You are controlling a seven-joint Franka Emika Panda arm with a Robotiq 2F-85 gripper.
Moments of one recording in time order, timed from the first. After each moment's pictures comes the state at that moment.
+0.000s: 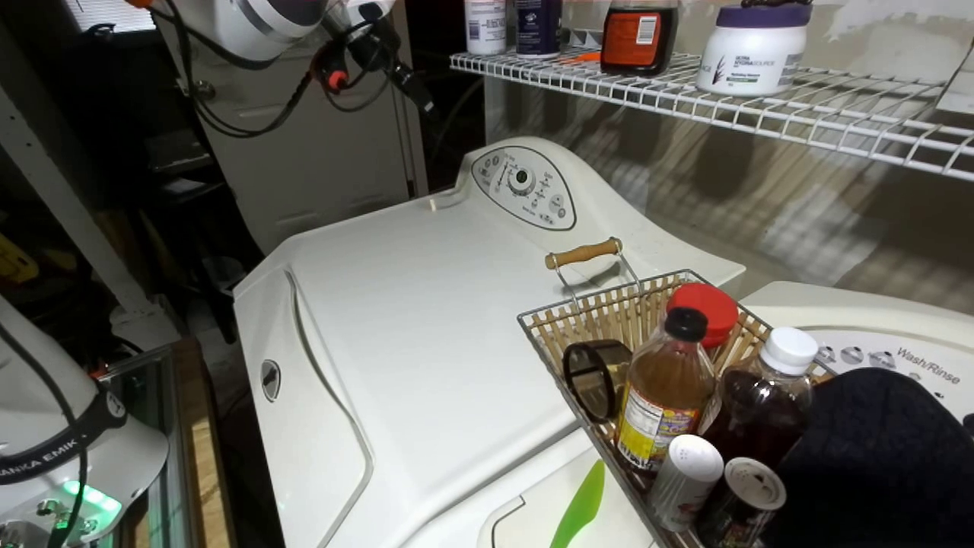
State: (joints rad) arm 0.28 -0.08 -0.02 -2.19 -0.49 2.68 0.82
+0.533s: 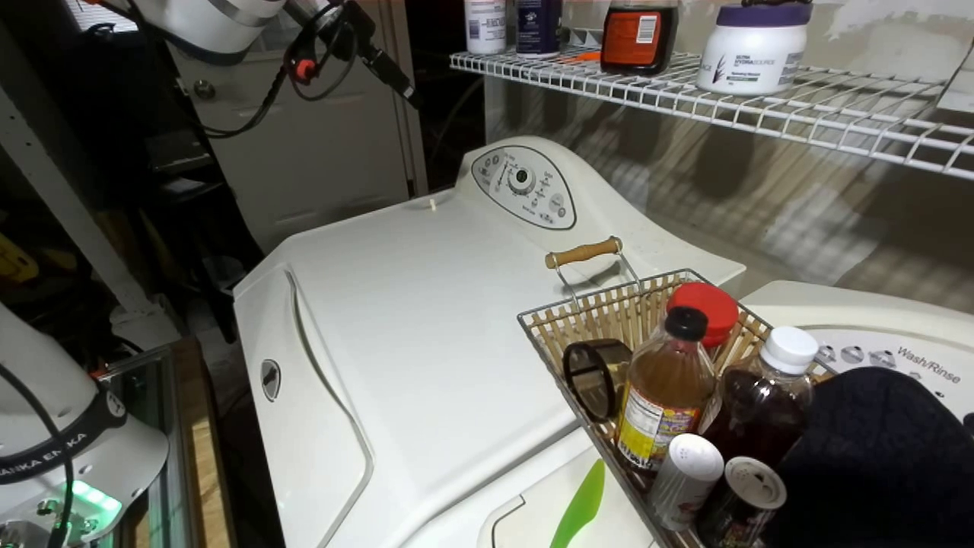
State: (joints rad) arm 0.21 -0.20 0.07 -2.27 -0.62 2.64 0.95
